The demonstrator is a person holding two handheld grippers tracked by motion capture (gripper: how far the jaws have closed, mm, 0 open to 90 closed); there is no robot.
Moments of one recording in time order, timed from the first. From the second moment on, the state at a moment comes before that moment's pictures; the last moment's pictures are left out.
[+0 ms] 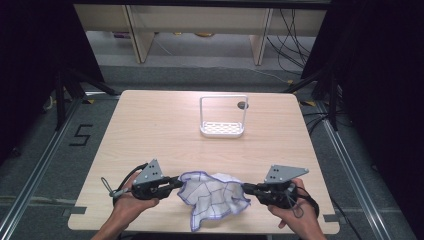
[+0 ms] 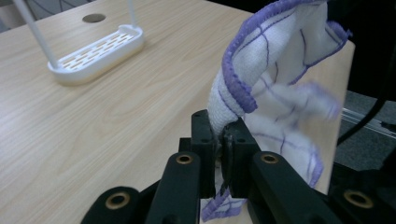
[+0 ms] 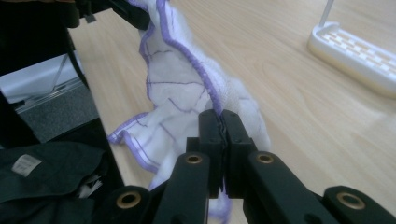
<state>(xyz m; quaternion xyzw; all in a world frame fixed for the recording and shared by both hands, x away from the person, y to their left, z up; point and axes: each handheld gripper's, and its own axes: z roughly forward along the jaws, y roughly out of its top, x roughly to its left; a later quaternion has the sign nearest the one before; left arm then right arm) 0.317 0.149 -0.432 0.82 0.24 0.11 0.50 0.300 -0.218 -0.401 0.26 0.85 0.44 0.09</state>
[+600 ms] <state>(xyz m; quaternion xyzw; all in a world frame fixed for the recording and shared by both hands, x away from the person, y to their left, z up) 0.389 0.130 -0.454 0.83 0.28 0.12 0.46 0.404 -0.221 -0.403 0.31 0.87 0.37 0.09</state>
